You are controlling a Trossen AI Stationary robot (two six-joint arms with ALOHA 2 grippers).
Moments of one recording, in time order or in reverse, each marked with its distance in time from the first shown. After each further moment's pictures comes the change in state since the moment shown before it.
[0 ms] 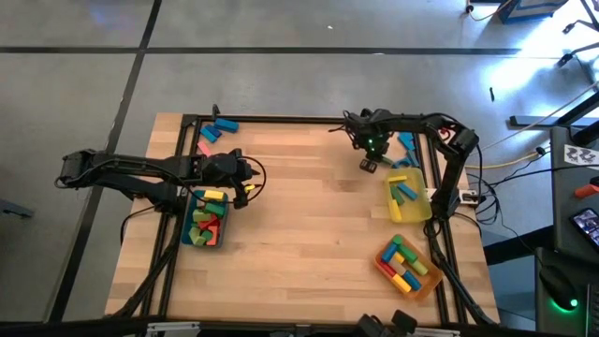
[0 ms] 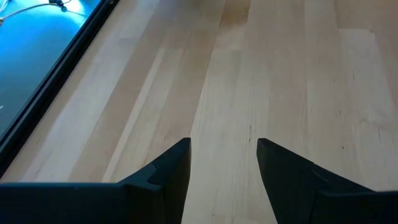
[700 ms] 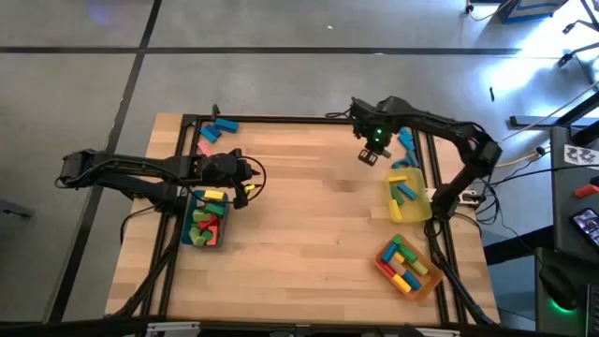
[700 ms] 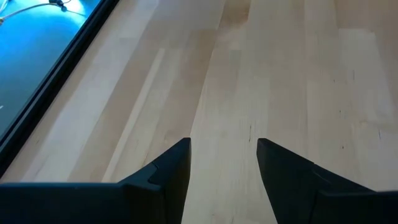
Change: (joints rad) left arm 0.000 0.000 0.000 -0.001 0.000 0.000; right arm 0.087 -0.218 0.190 -0.235 -0.060 0.118
